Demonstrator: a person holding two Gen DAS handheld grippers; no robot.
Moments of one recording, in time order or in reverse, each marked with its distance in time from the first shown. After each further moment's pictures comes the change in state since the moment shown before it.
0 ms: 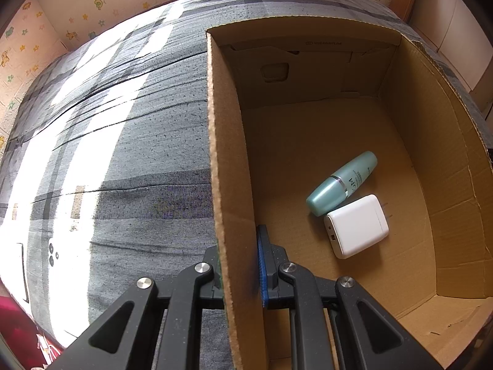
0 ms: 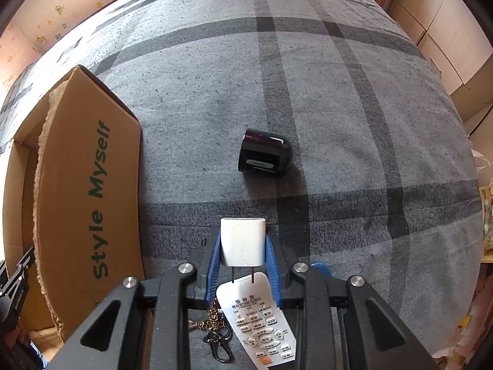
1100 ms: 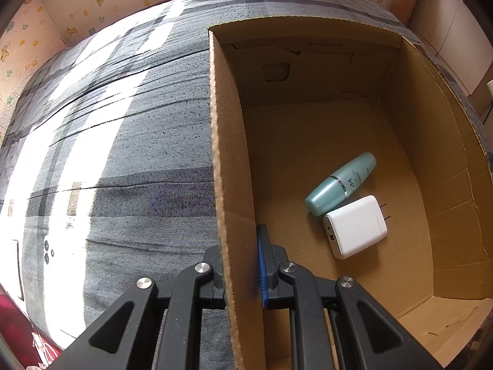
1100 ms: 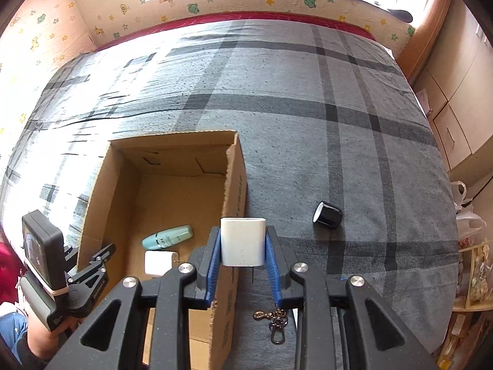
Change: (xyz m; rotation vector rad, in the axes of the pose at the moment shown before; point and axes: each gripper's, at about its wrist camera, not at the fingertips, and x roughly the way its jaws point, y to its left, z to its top) left arm 0.004 0.010 -0.003 -0.018 0.001 -0.021; right arm -0.121 0.113 0.007 -0.199 -0.176 0.064
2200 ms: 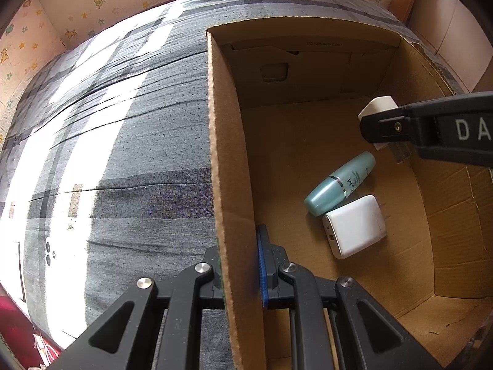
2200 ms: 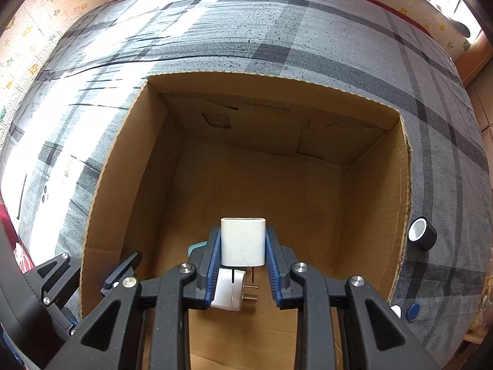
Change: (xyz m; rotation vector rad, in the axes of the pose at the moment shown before) left arm -0.003 -0.005 0.000 0.004 -0.005 0.004; right arm 0.114 0.105 0.006 -0.139 0.167 0.059
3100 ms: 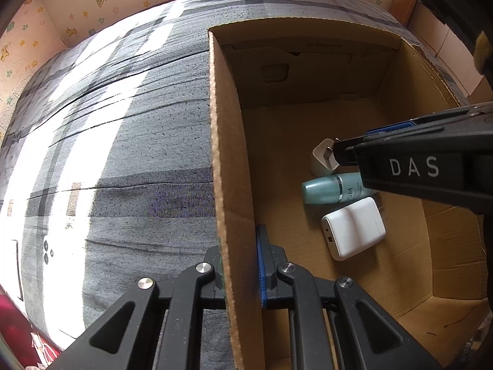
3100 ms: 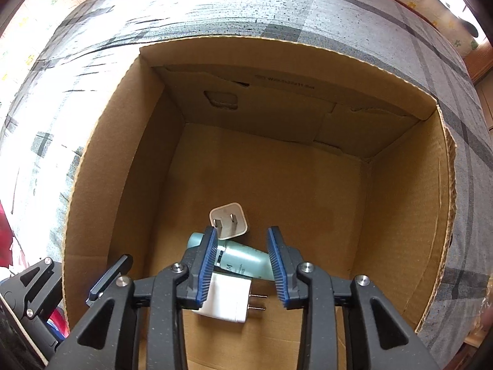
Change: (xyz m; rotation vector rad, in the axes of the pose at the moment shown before) left arm 0.000 0.005 -0.001 -0.010 -0.001 -0.008; right arm 0.033 0.000 0.010 -0.018 0.044 -0.007
